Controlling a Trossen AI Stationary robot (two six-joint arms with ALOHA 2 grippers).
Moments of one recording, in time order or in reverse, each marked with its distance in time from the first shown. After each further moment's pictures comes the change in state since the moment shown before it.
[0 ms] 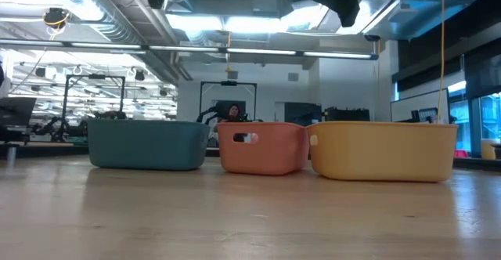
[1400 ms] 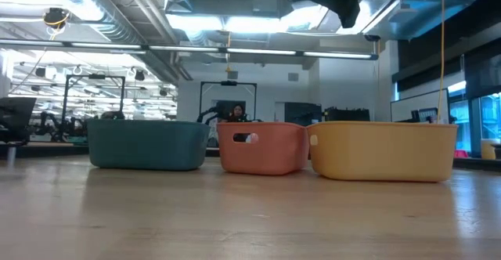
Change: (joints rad) left arm -0.734 0.814 0.445 -1.009 0.217 -0.347; right arm 0.000 -0.001 0.000 -0.010 0.000 0.004
